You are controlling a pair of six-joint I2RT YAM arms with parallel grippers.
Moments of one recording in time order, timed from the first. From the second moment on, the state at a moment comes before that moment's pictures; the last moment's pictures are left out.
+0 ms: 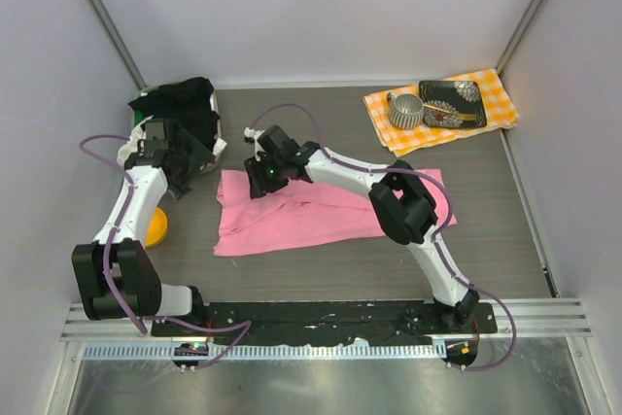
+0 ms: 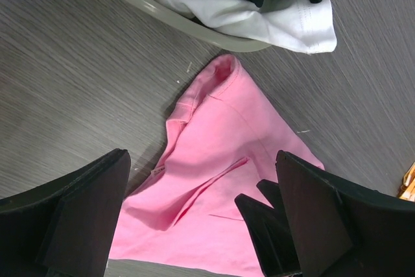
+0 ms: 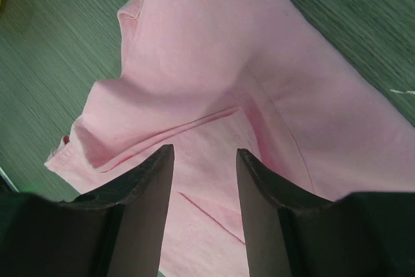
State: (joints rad) left arm 0.07 1.37 1.06 -0.64 -0.02 -0.79; right arm 0.86 2.27 1.84 -0.40 -0.24 0.34
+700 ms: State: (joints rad) left arm 0.09 1.36 1.05 -0.63 -0.01 -0.78; right arm 0.86 2.30 1.85 -0.39 -0.20 0.30
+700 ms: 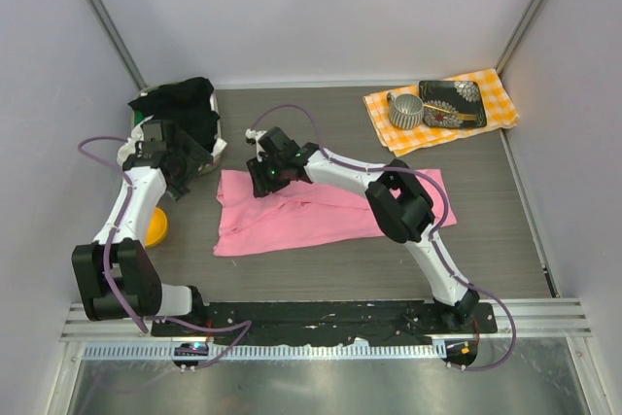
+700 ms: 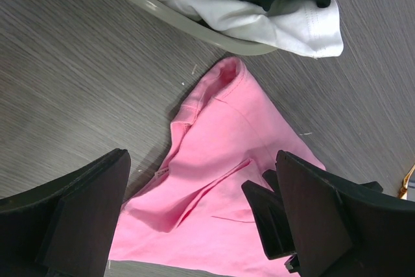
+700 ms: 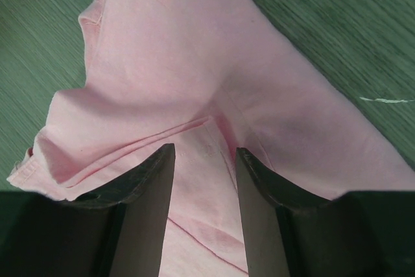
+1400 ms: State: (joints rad) left arm 0.10 1.36 1.05 -0.63 -0.01 -0.78; right arm 0.86 2.30 1.80 -0.36 -0.19 0.26
